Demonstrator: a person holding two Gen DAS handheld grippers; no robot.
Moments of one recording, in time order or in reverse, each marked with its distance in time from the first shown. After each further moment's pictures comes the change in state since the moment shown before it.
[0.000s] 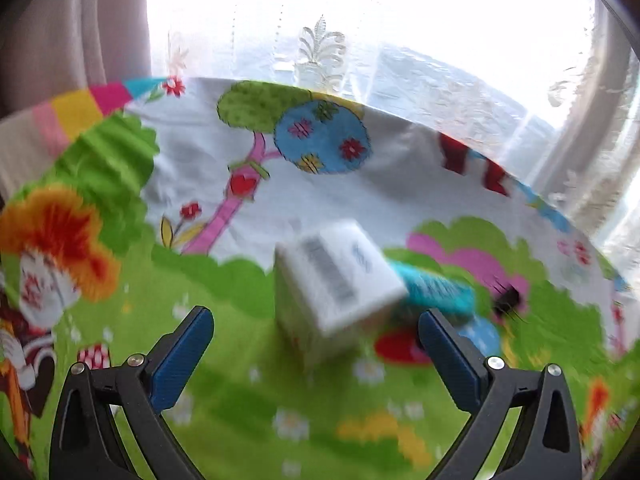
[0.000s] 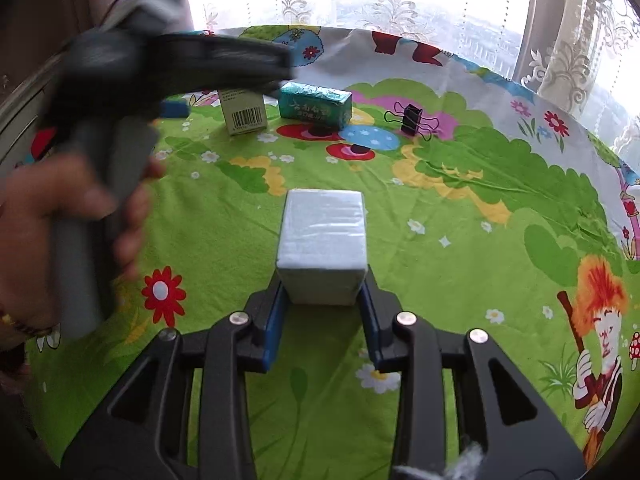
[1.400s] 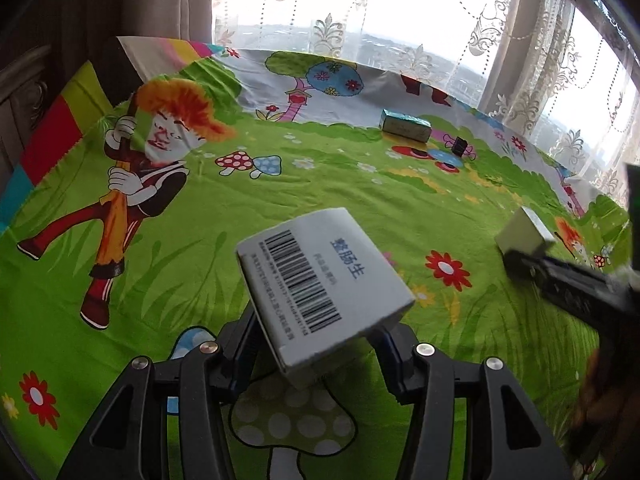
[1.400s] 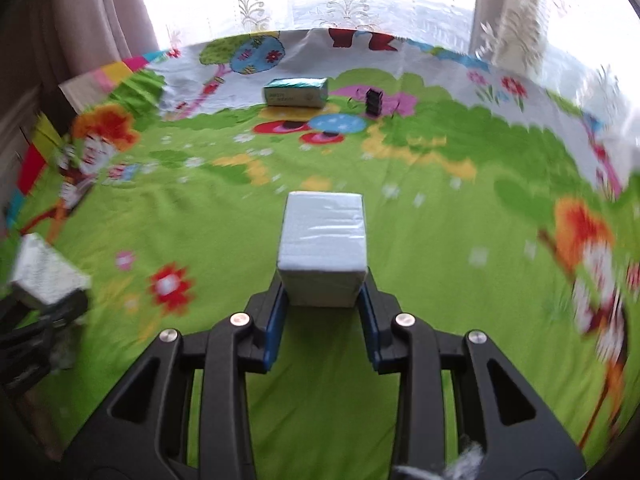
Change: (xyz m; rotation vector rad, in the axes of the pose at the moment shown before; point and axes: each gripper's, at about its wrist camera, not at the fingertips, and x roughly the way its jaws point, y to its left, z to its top) left arm -0.133 0.101 -0.158 0.123 0.024 -0.116; right arm -0.023 0.013 -0.024 0.177 -0.006 -0.062
